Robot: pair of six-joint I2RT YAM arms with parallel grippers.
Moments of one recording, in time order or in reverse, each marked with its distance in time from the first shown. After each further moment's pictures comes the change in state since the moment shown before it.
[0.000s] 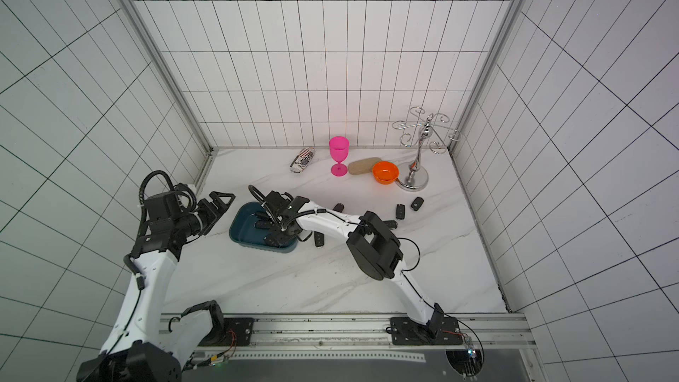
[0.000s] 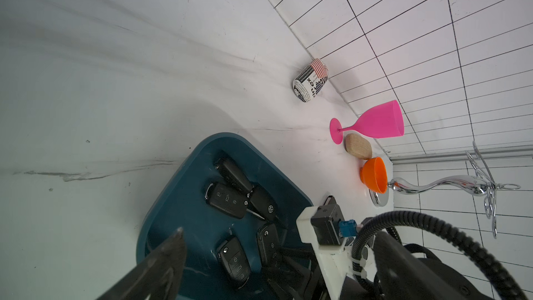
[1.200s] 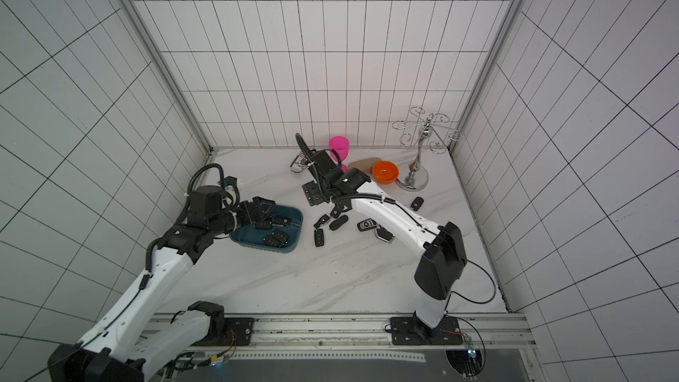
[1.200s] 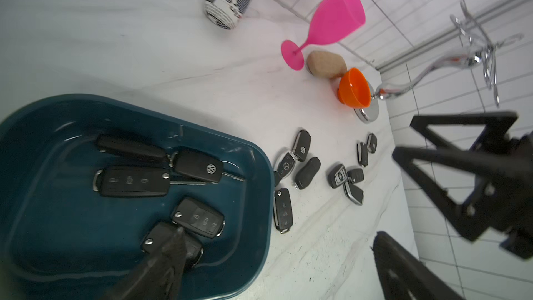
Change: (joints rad) left arm -0.629 0.051 0.079 0.005 -0.251 0.027; right arm -0.255 -0.589 -0.278 0.008 0.291 -0.041
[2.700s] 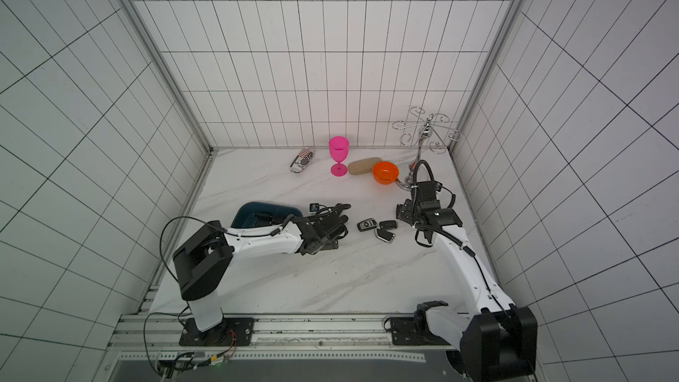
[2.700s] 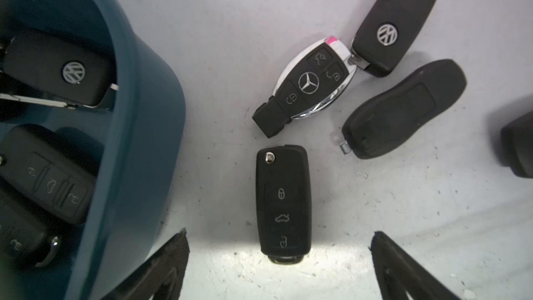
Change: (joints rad) left arm -0.652 0.854 0.341 -0.139 -0.714 -0.430; right arm -0.619 -0.533 -0.700 0.040 0.027 0.378
